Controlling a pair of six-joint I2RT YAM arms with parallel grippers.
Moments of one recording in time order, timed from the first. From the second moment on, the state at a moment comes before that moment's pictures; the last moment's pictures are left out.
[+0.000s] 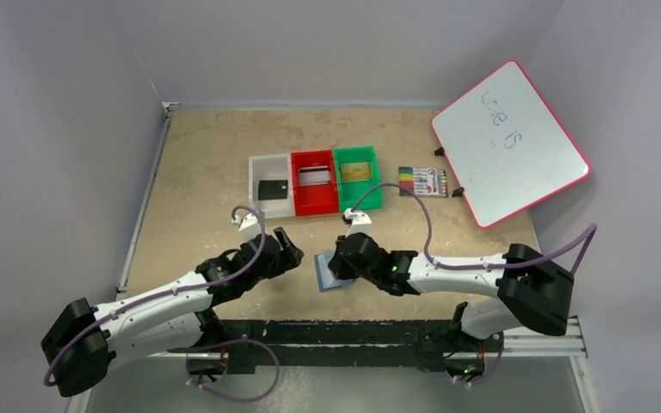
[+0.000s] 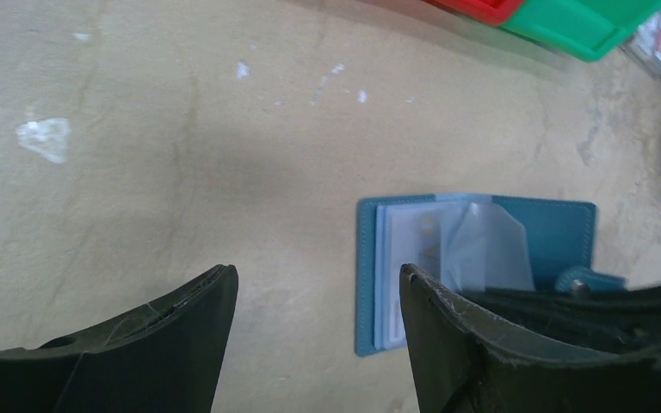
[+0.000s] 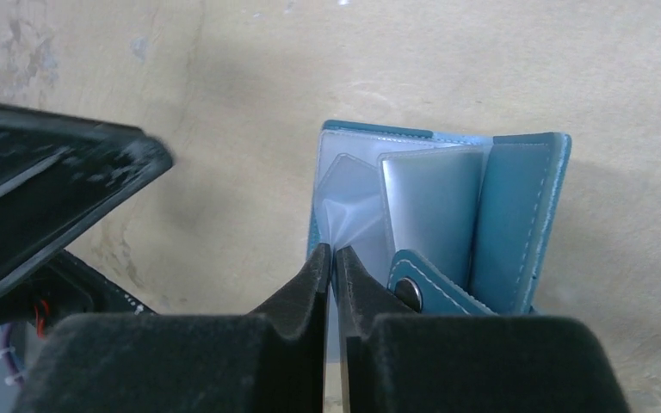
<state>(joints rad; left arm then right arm) -0.89 0.90 0.40 -0.28 -0.41 -1.11 1.14 1.40 0.67 -0.01 0.33 0.86</state>
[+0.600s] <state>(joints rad) -0.99 1.27 0.43 0.29 -0.15 -1.11 1.02 1.26 0.40 0.26 0.22 0.98</state>
